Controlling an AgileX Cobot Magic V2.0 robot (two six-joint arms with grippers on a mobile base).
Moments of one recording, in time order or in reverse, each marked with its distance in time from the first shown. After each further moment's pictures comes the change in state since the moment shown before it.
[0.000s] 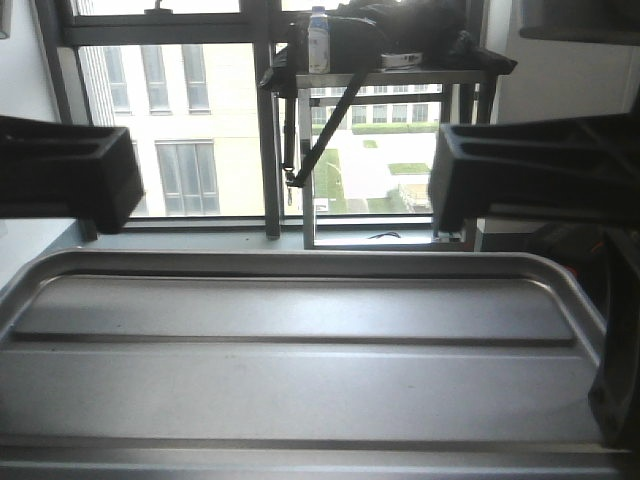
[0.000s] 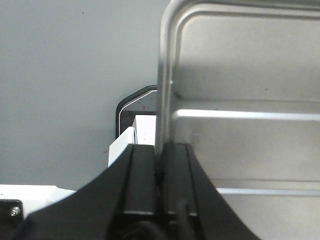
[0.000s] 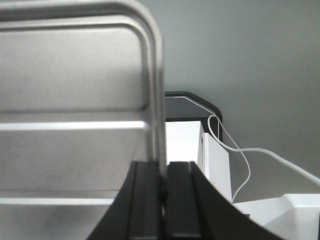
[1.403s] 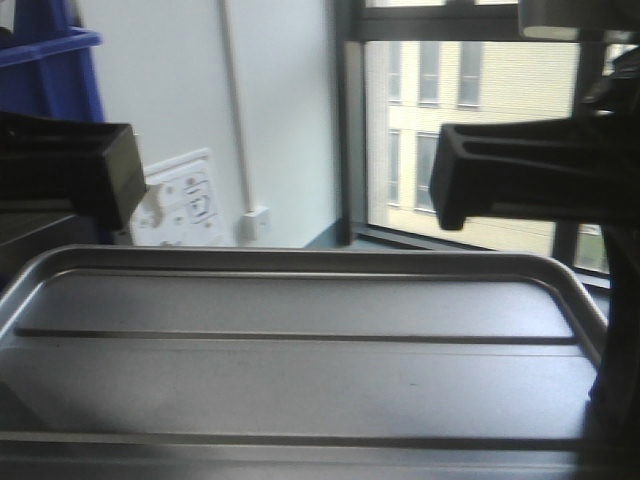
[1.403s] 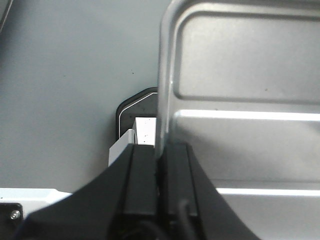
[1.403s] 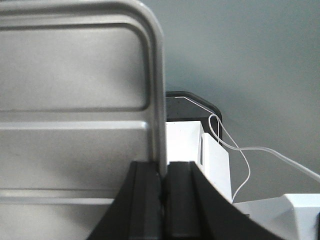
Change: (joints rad) left arm 0.000 0.000 -0.002 0.008 -0.004 0.000; right arm 0.000 0.000 0.000 0.000 0.003 0.000
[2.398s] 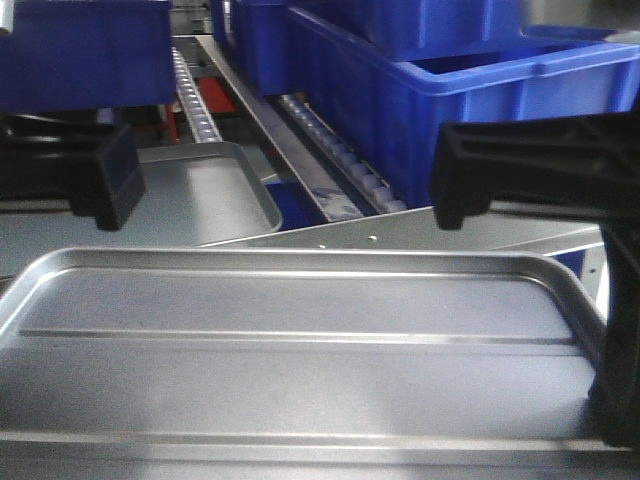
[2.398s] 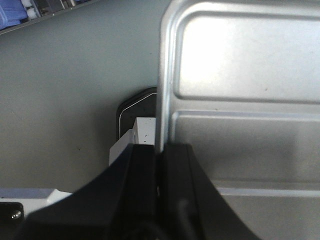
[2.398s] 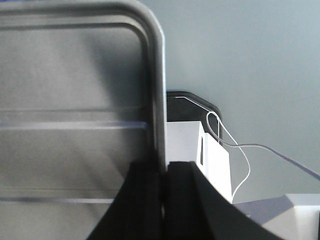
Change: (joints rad) left arm 0.000 0.000 0.000 0.000 0.000 0.002; right arm 0.000 0.000 -0.002 0.000 0.000 0.000
